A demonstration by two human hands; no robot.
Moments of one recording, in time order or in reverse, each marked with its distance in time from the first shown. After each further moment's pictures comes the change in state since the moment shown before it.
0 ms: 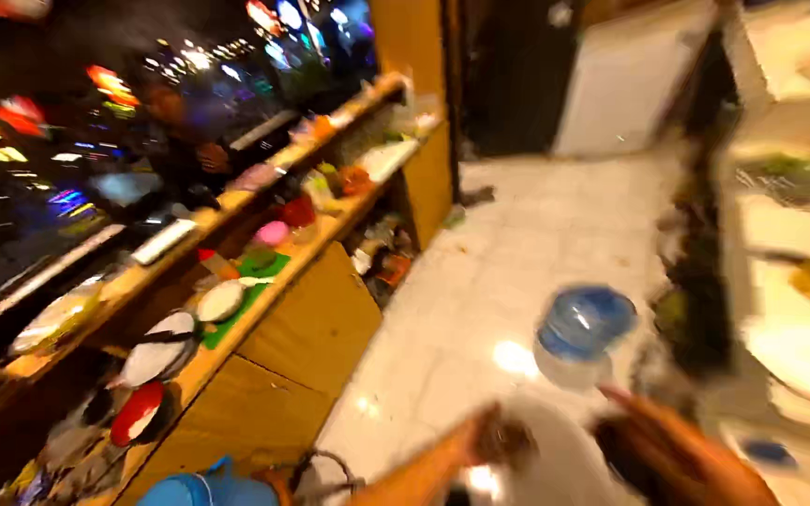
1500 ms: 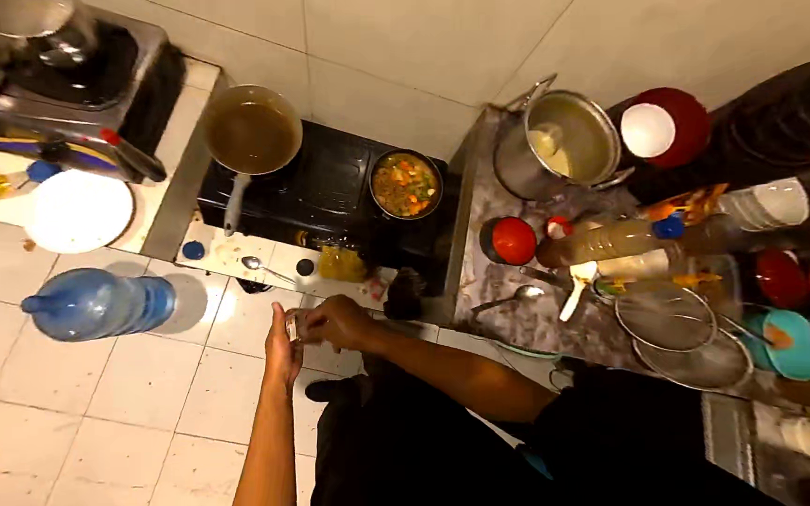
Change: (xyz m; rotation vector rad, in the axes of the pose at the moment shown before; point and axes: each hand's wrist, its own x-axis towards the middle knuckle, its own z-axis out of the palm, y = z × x) left_hand 0.046 -0.235 0.212 0.859 -0.426 -0.480; right_hand -0.295 0.011 -0.017 0.154 0.676 1.059
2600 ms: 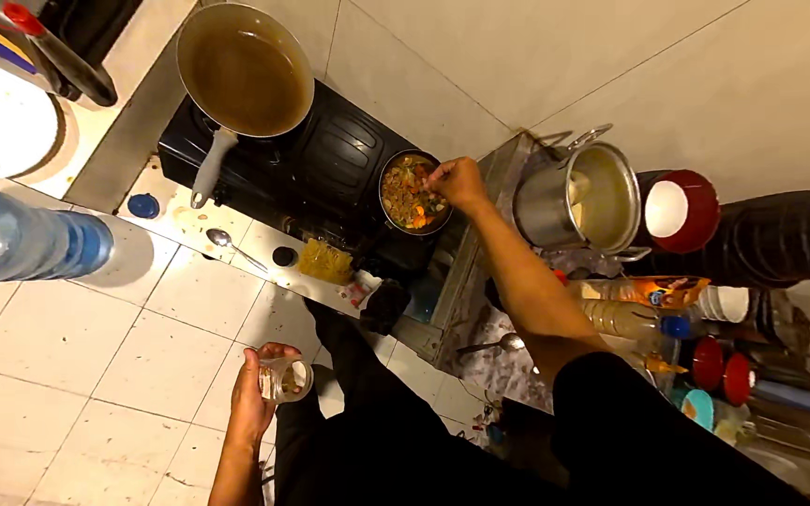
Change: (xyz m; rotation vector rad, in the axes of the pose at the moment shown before) left_hand -0.012 -0.047 -0.026 -0.203 -0.167 0.093; right_hand 0.083 0.138 -0.302 -0.355 0.616 0.273
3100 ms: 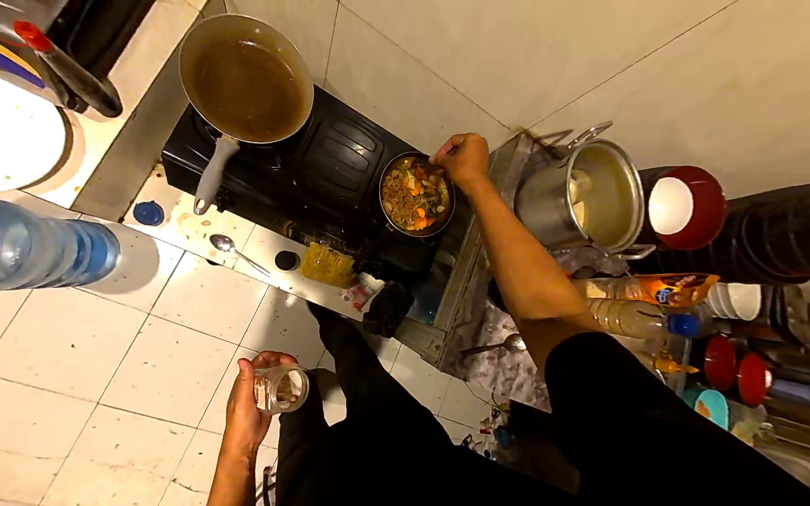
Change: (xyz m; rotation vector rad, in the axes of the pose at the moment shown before) left_hand -0.006 0.005 -0.009 -0.031 -0.010 -0.007; right_hand 0.030 -0.012 -0.015 0.022 0.184 0.057
